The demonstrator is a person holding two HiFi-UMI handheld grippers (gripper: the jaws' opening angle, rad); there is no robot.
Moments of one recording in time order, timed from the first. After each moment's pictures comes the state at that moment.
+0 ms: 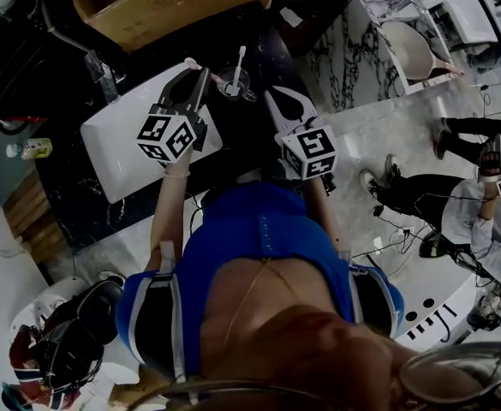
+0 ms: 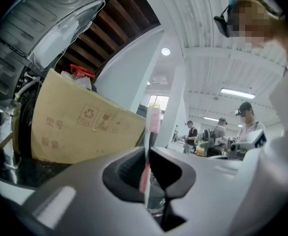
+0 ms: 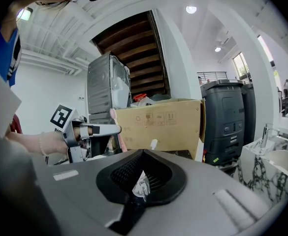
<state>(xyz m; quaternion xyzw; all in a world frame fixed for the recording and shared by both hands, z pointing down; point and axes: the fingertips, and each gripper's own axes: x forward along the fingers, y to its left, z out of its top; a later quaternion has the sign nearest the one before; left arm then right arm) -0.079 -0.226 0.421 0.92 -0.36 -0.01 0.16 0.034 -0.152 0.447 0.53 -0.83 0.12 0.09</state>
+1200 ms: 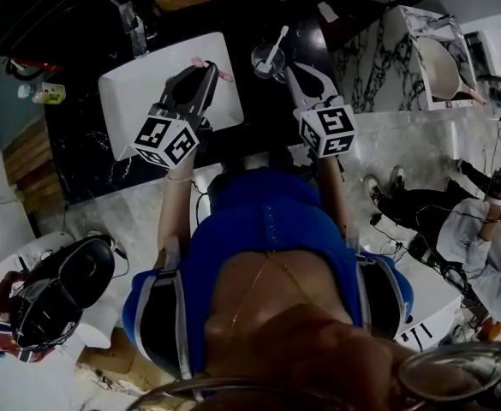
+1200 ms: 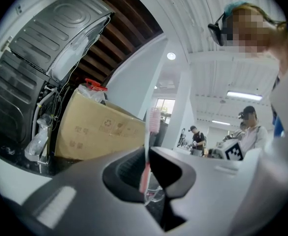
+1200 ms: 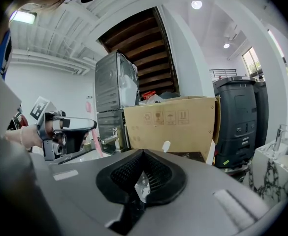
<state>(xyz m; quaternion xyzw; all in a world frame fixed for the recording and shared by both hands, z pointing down) -0.148 -0.169 0.396 0.90 -0.41 -0.03 0.16 0.001 -0.170 0.449 0.48 -0.86 0.12 0.10</state>
